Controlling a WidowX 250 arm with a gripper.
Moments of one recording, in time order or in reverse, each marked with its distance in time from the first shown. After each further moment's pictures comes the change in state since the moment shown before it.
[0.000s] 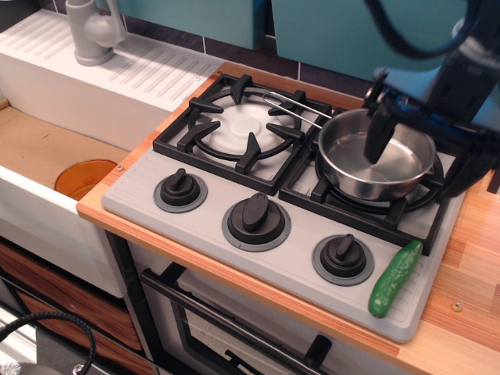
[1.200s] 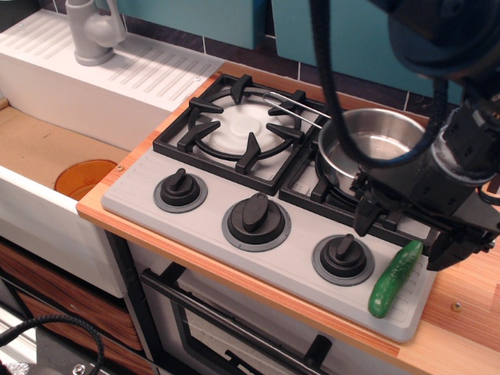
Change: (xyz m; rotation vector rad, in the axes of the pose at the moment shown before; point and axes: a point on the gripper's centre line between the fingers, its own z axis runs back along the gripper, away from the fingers) arm -0.032 -0.016 -0.039 -0.004 -0.084 0.001
